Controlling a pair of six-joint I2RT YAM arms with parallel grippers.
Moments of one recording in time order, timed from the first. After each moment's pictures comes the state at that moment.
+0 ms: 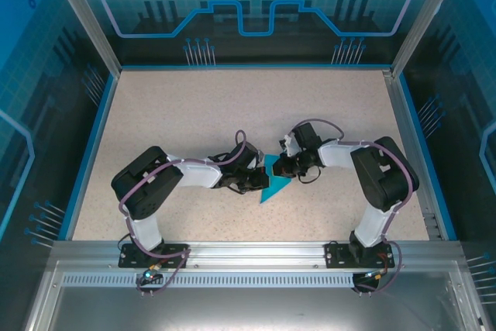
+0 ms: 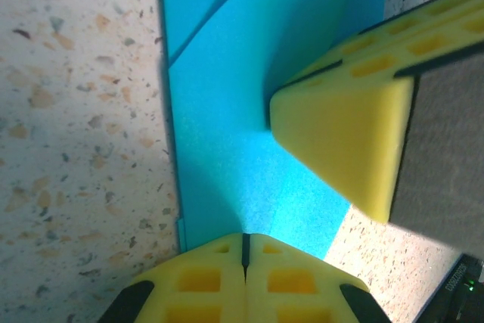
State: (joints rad) left arm -0.76 1.81 0.84 0.03 0.37 -0.90; right arm 0.41 1.78 0.85 -0.24 -0.59 0.46
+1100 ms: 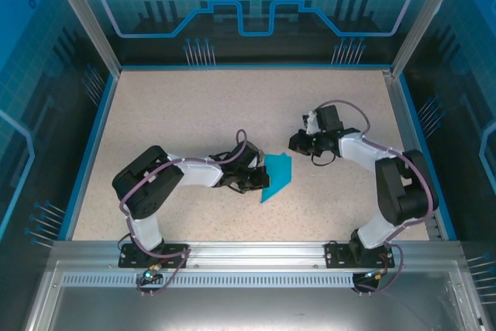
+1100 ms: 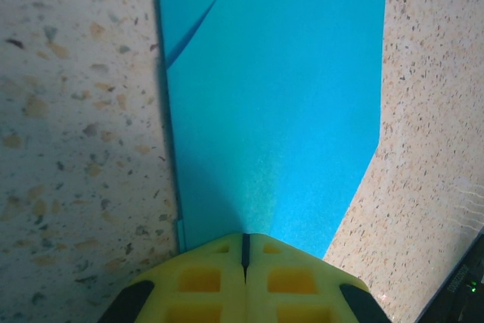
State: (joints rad) left arm -0.76 1.82 0.86 0.01 0.37 -0.89; right arm 0.30 1.59 0.87 -0.25 -0.49 0.55
